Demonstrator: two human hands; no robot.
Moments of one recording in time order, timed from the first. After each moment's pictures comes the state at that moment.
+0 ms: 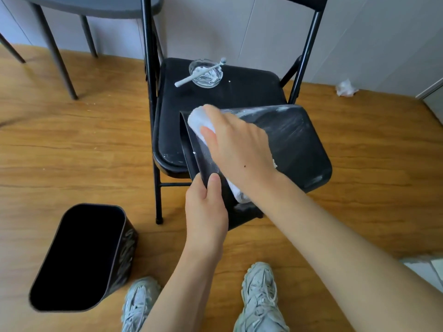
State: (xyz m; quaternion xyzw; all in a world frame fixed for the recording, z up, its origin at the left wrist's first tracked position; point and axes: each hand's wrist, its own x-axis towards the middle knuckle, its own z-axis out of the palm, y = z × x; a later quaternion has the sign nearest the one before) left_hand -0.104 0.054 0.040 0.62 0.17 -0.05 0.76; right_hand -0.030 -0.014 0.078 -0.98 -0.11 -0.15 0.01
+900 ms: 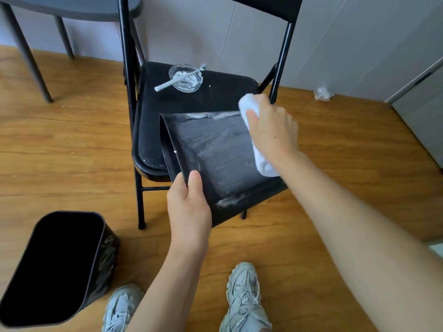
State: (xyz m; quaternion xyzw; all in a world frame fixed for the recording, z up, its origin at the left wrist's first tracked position) left_hand -0.103 0.042 0.046 0.61 0.19 -0.02 0.77; right_hand 0.002 -0.099 0.090 -0.99 0.07 -0.15 0.01
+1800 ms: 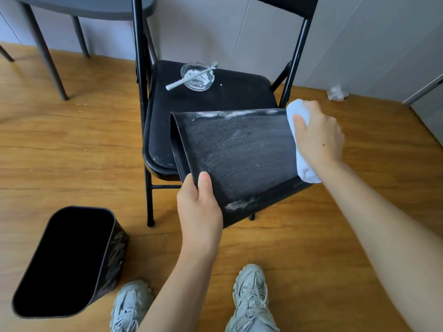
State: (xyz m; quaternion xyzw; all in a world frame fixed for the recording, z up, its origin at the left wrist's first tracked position) left_hand -0.104 0.040 0.041 0.64 0.19 0.00 0.74; right_hand -0.012 -0.155 0.090 -0.97 0.15 -0.16 0.05
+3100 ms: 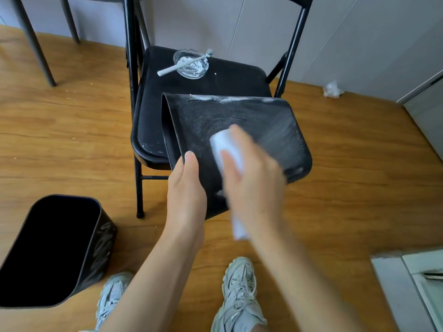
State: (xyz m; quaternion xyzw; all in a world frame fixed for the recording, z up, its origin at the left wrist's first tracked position) left_hand -0.103 0.041 0.055 0.54 0.20 -0.11 0.81; right_hand -0.098 -0.054 0.060 -0.96 0.01 -0.24 0.17
